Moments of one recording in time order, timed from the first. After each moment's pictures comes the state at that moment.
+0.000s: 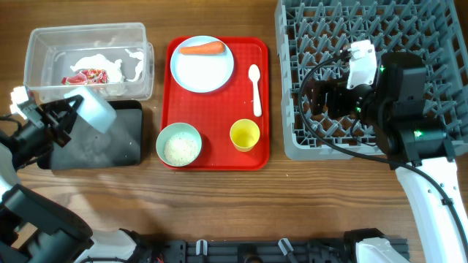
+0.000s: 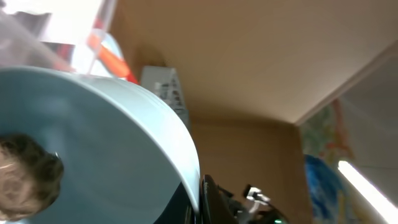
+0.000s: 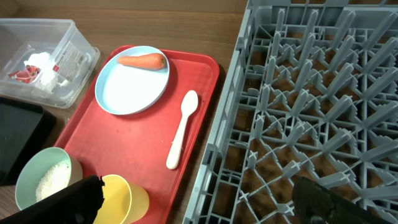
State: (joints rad) left arm 0.84 1.66 1.20 -1.16 1.48 0.05; right arm 0.11 1.18 1.15 -0.67 -0.30 0.02
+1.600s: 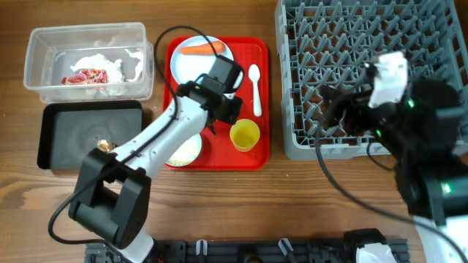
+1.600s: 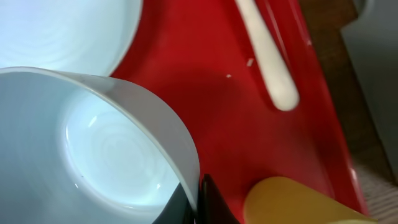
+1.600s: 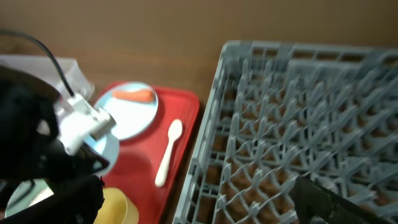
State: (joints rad) left arm -0.54 1.79 1.27 -0.64 -0.04 -0.14; right arm 0.11 0.94 1.15 -0.71 -0.19 0.02
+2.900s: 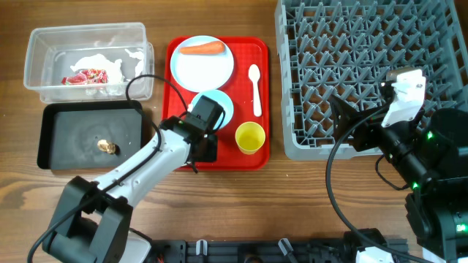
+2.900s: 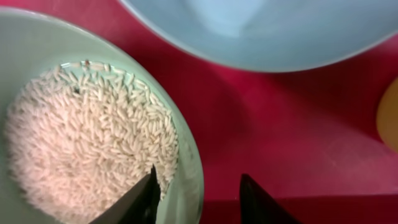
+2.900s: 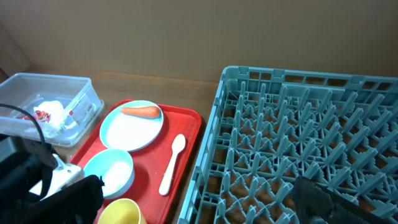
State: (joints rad) left arm -0.52 1.59 0.90 -0.72 -0.07 -0.47; right arm 0.11 0.82 1.15 -0.74 -0.19 0.02
